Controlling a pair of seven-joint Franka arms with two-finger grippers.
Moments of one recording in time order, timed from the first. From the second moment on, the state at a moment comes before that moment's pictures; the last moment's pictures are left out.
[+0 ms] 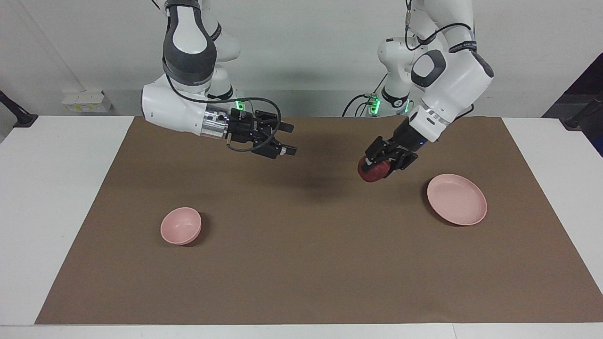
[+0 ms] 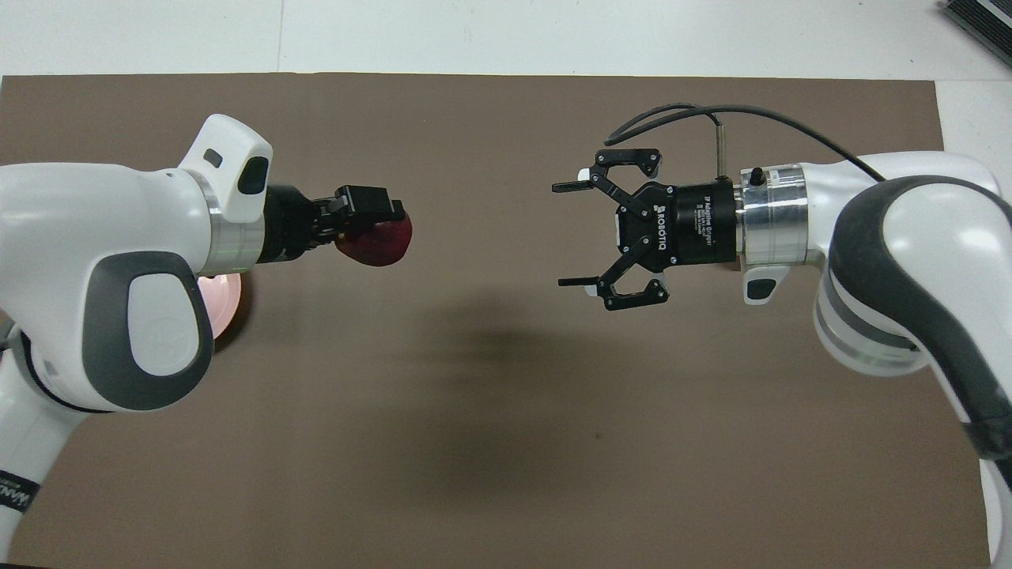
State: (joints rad) left arm -0.08 0.05 -0.30 -1.90 -0.68 2.32 -0.17; right arm 0.16 0.14 0.06 -1.83 1.28 1.94 1.08
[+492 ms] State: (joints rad) left arm -0.09 0.06 -0.42 -1.90 -0.93 2.52 -0.17; right arm 0.24 0.16 0.06 -1.84 1.27 2.06 1.15
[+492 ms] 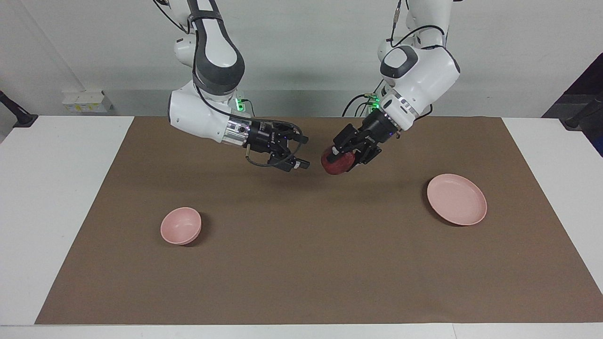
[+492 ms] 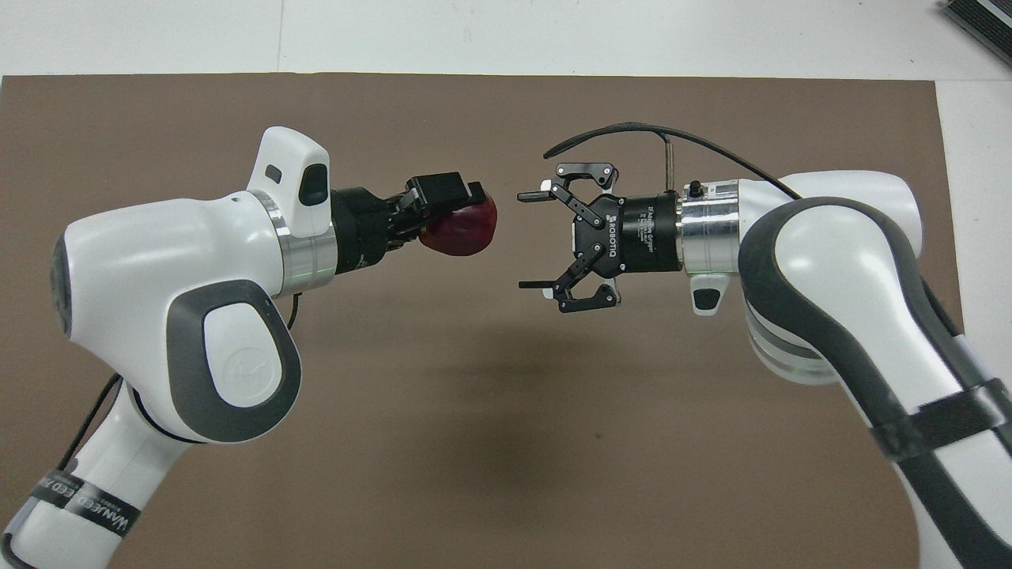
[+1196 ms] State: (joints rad) left arm -0.13 0.06 -0.46 -1.91 -0.95 2.56 -0.17; right arm 0.24 0.16 0.06 -1.84 1.26 2.06 1.15
